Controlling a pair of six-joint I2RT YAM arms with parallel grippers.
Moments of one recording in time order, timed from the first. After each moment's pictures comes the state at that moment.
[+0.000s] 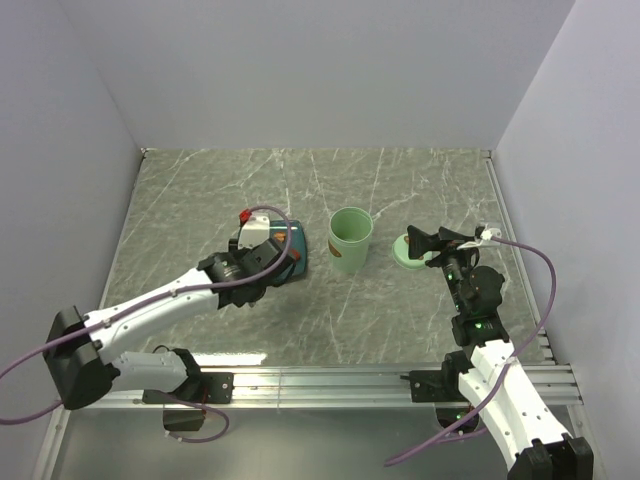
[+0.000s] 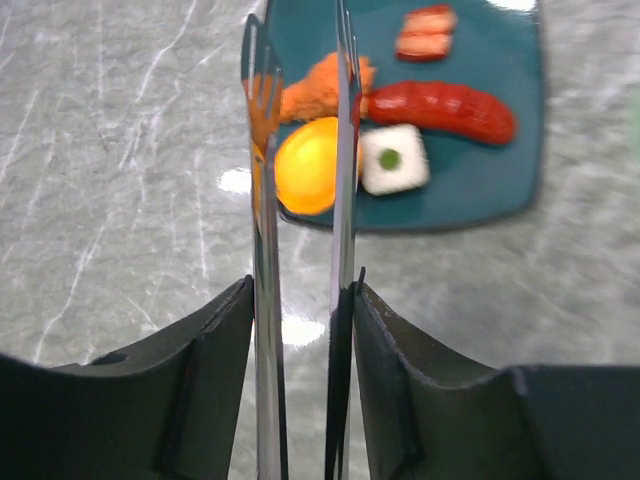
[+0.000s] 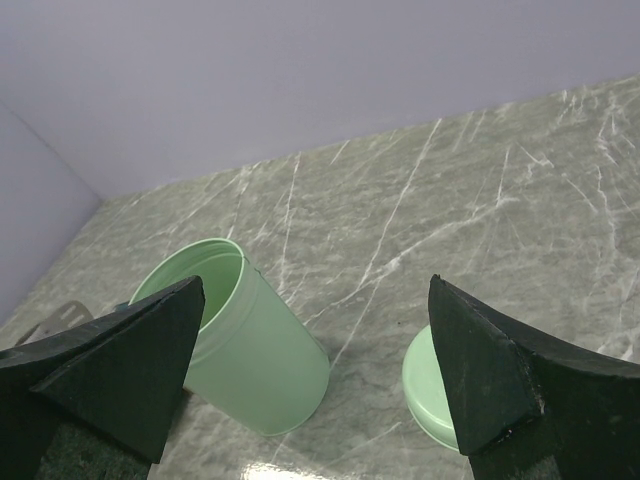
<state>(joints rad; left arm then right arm) -0.90 1.23 0.96 -0.80 -0.76 -0.73 0.15 0.58 0.25 0.43 -0.04 0.42</state>
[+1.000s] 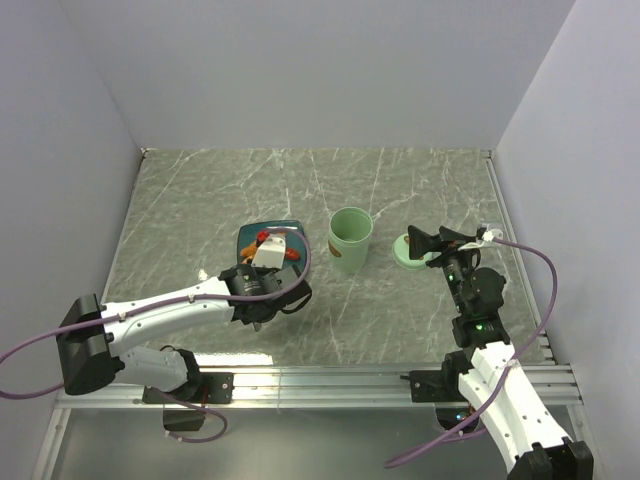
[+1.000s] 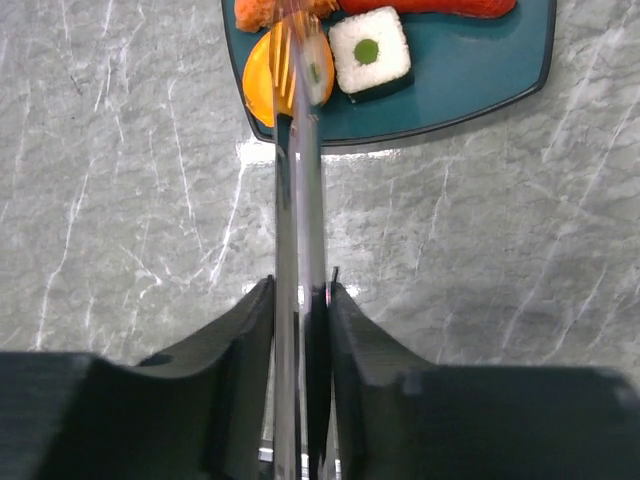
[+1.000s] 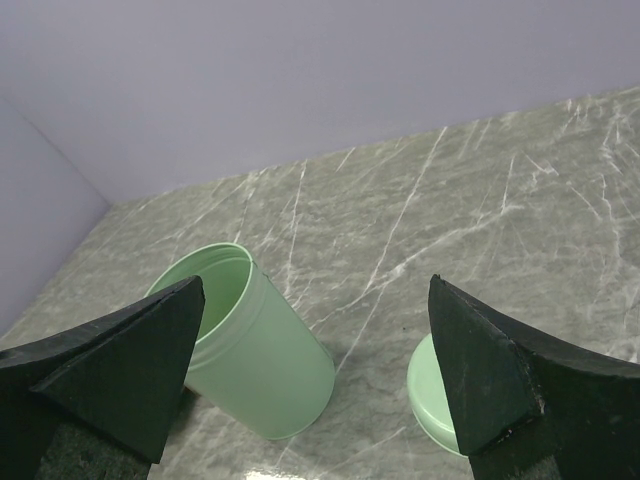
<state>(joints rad) -1.10 1.28 0.97 -0.98 -0.77 -0.90 0.15 0.55 0.25 0.43 -0.05 0.42</state>
